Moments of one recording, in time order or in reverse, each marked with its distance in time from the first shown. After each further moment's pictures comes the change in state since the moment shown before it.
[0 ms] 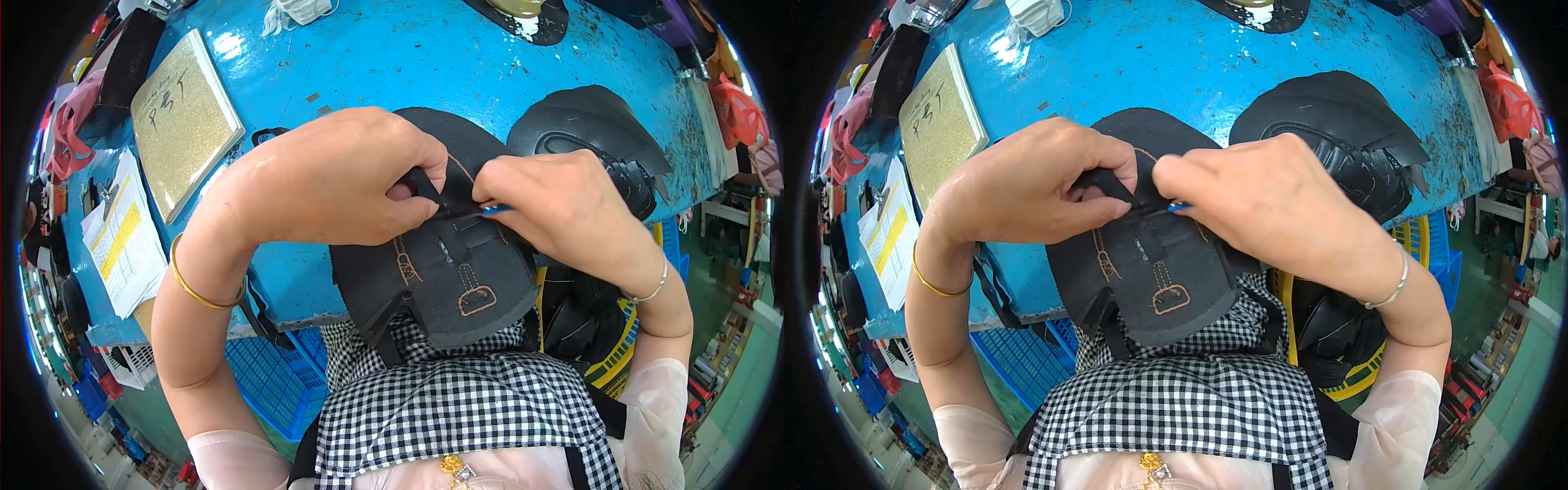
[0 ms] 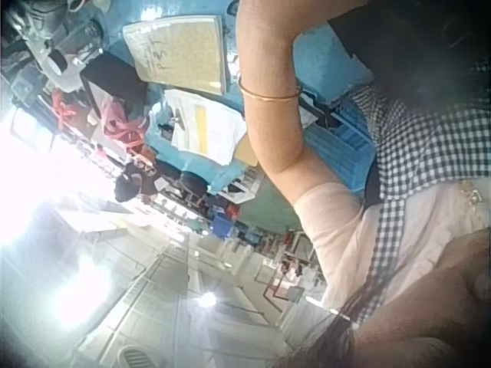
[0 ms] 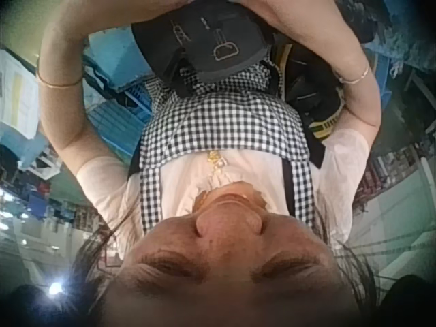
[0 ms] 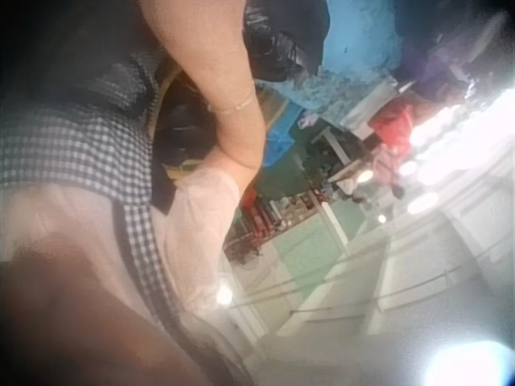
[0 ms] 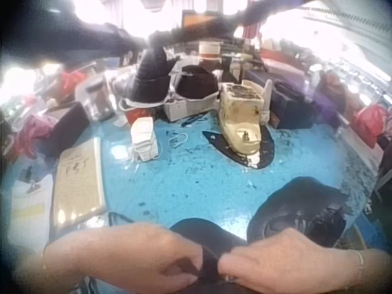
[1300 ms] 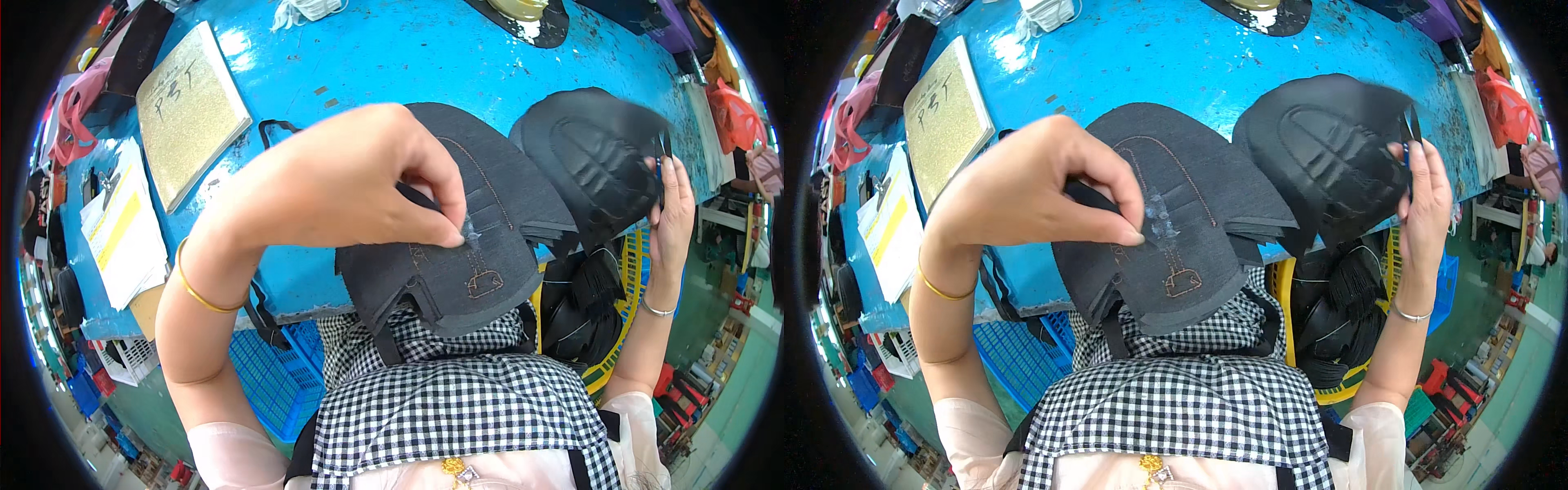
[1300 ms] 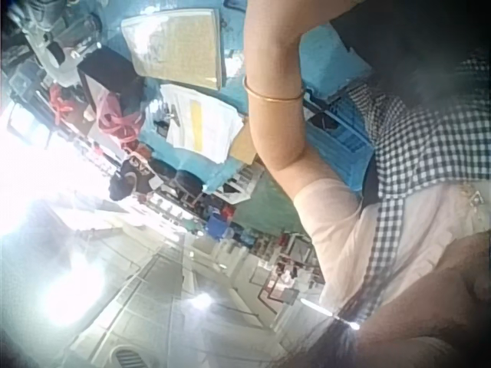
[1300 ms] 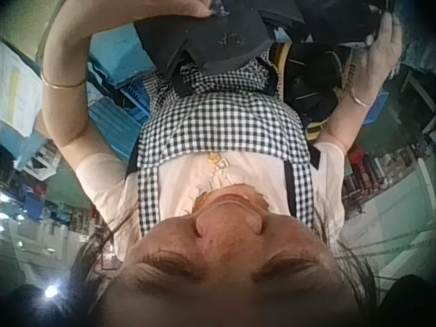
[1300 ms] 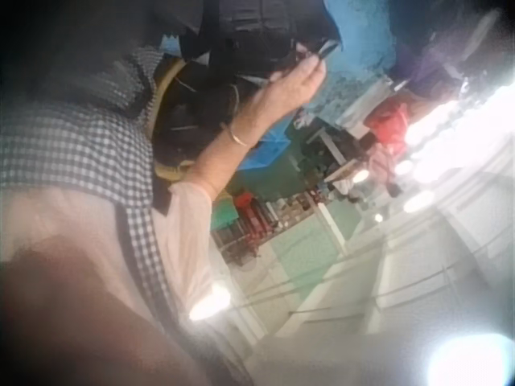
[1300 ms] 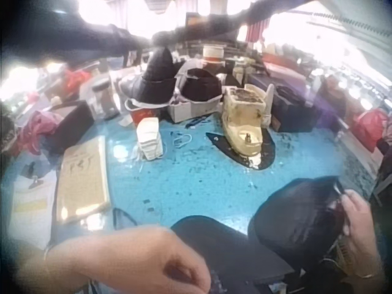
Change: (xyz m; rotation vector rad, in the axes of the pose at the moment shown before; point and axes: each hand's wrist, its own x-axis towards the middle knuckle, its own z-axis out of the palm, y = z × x) left_hand -0.007 0.014 -0.005 -0.402 -0.114 -0.099; right_hand -0.134 0.063 -0.014 0.724 0.855 0.964
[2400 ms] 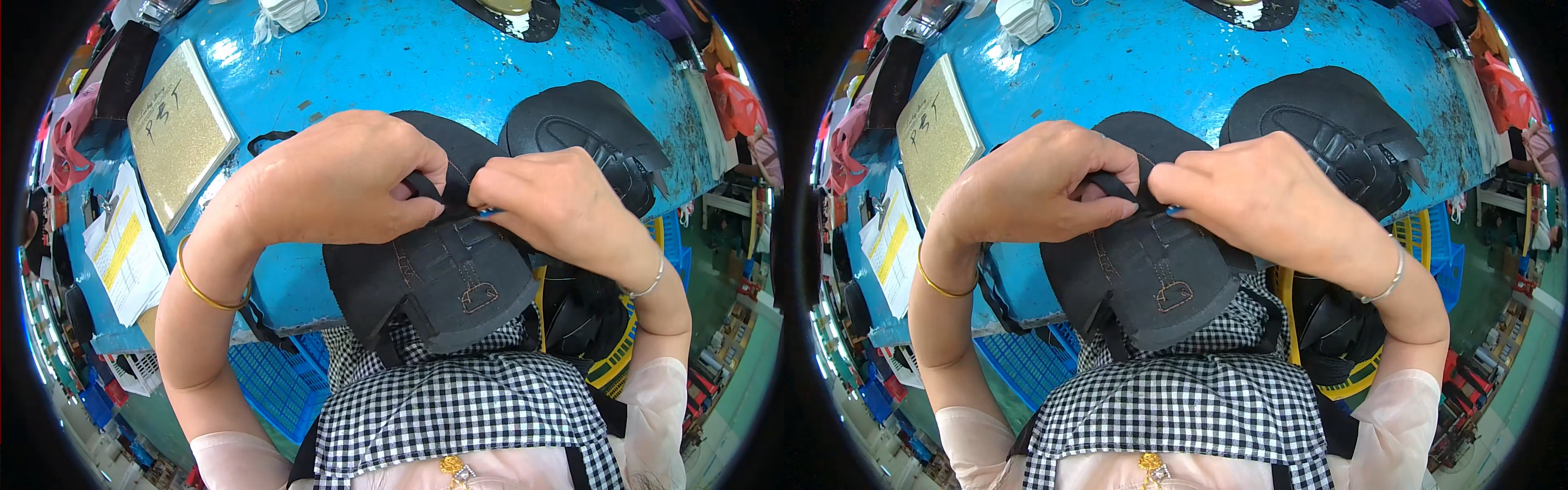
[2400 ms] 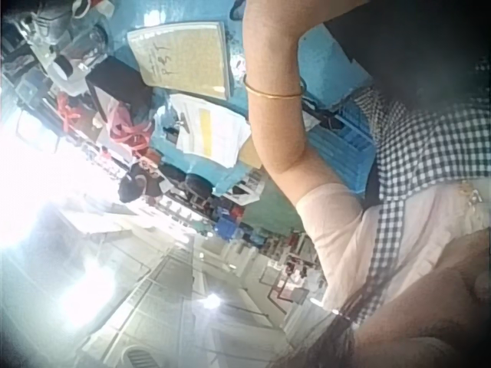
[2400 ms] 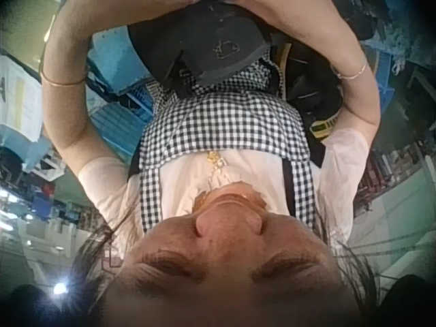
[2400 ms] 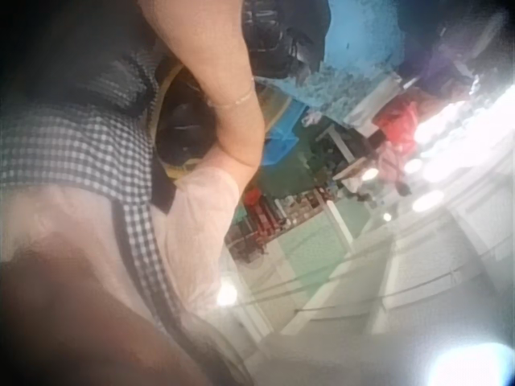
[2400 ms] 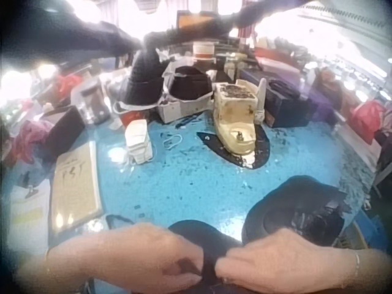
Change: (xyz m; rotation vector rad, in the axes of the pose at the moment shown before) left_hand 0.017 -0.013 0.001 0.372 0.113 0.105; right_hand -0.016 -0.060 0.130 -0.705 -0.860 -0.981
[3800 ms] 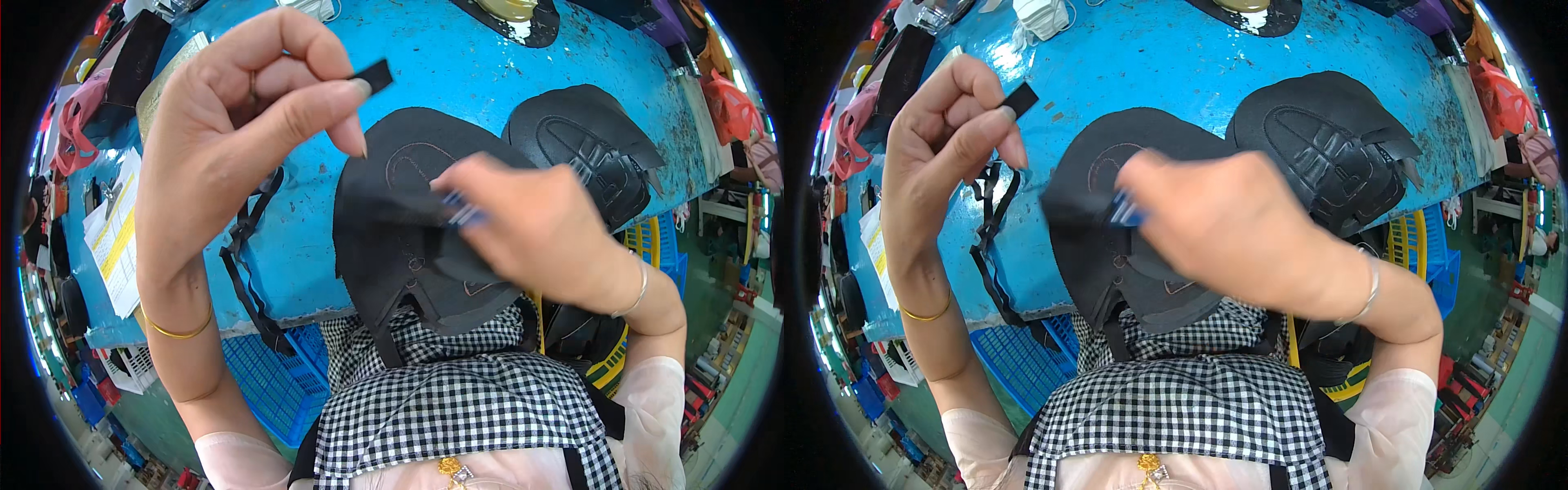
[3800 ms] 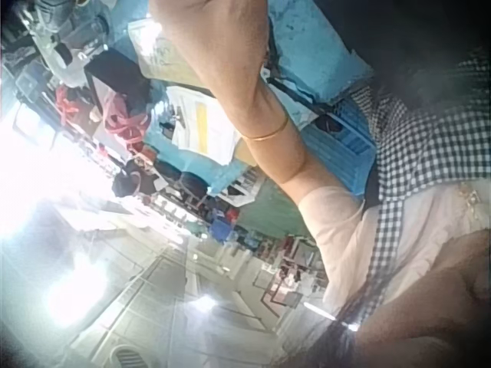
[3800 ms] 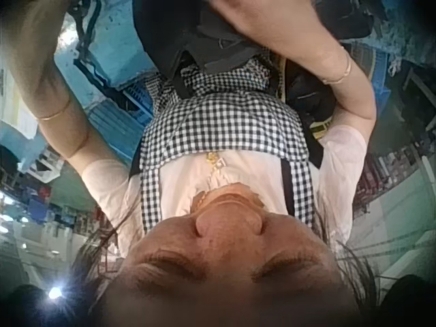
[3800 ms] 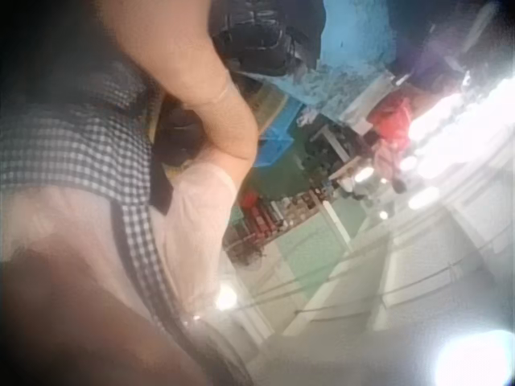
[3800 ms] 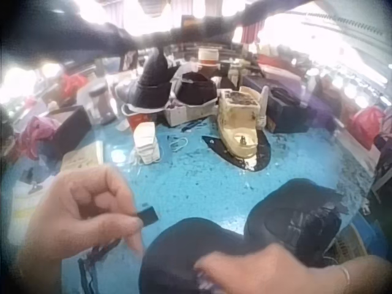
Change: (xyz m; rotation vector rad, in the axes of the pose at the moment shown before) left_hand -0.047 0.013 -0.027 -0.469 0.601 -0.034; right_hand 0.012 -0.037 0.016 0.103 0.212 0.074
